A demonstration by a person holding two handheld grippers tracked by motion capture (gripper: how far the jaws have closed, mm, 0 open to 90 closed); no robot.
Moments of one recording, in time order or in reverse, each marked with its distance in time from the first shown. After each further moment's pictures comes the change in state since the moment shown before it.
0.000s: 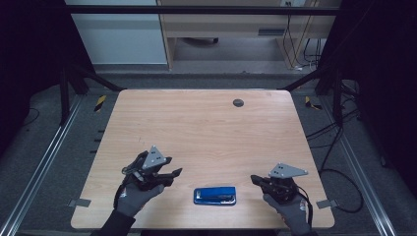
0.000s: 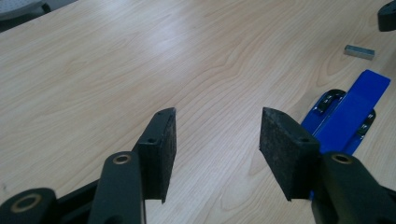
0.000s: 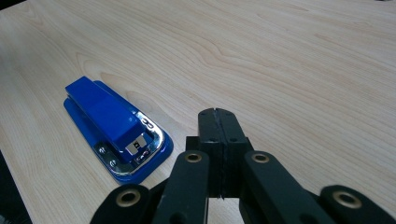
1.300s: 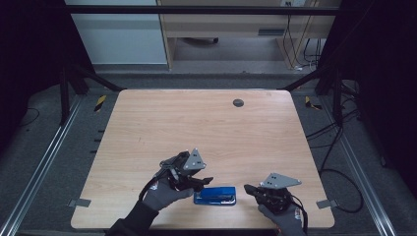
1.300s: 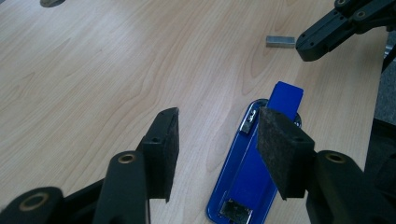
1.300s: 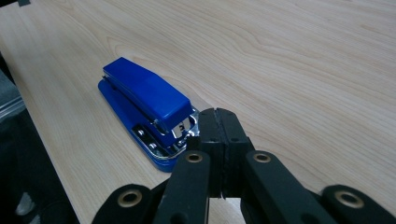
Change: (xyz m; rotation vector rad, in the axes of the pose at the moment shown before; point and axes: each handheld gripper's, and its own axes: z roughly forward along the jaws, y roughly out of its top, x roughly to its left) left arm -0.055 0.049 0.043 0.111 -0.202 0.223; right arm 0.024 -0.012 0.004 0.002 0.063 -0.031
